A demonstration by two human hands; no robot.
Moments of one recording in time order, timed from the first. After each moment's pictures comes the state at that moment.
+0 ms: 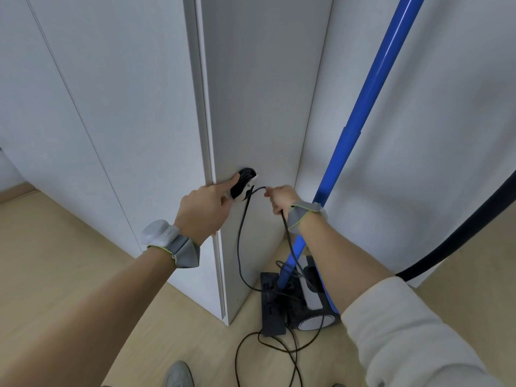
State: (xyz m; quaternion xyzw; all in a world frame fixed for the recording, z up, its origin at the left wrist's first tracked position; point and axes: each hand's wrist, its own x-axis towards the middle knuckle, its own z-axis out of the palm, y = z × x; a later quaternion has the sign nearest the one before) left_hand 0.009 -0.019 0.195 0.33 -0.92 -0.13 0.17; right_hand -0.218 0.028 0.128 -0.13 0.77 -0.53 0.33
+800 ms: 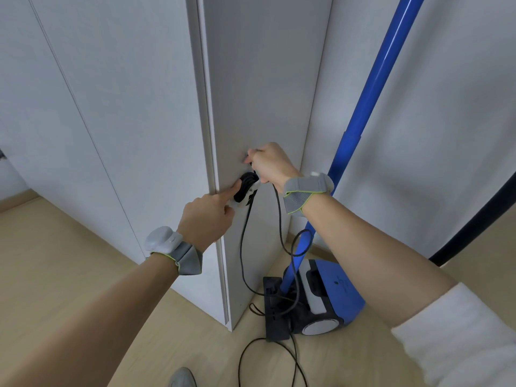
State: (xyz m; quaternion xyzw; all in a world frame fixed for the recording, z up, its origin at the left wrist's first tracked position) left_hand 0.012 -0.017 0.193 0.31 -0.93 -0.08 0.17; right_hand -0.157 0.028 0.252 -0.34 0.79 -0.48 0.17
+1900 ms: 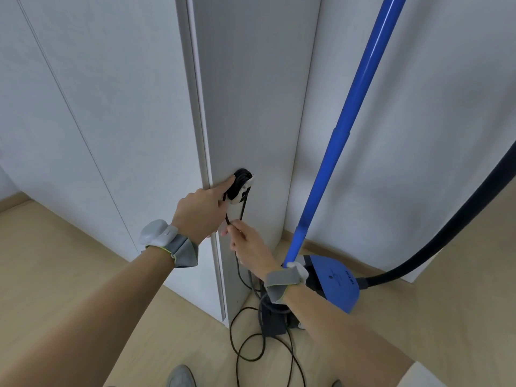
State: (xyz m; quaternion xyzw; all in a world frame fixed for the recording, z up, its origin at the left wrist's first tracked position) left_hand 0.012 -0.019 0.197 0.32 -0.93 -0.12 0.14; right_hand -0.073 0.080 0.095 -0.38 0.73 -0.52 0.23
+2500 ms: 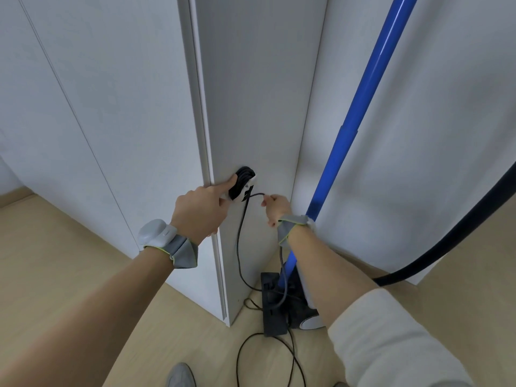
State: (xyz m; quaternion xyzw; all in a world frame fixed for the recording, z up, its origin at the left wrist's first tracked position) left_hand 0.011 -0.022 0.197 0.33 -0.93 -0.09 0.14; right_hand -0.184 0.039 0.119 -0.17 0.82 -0.48 0.26
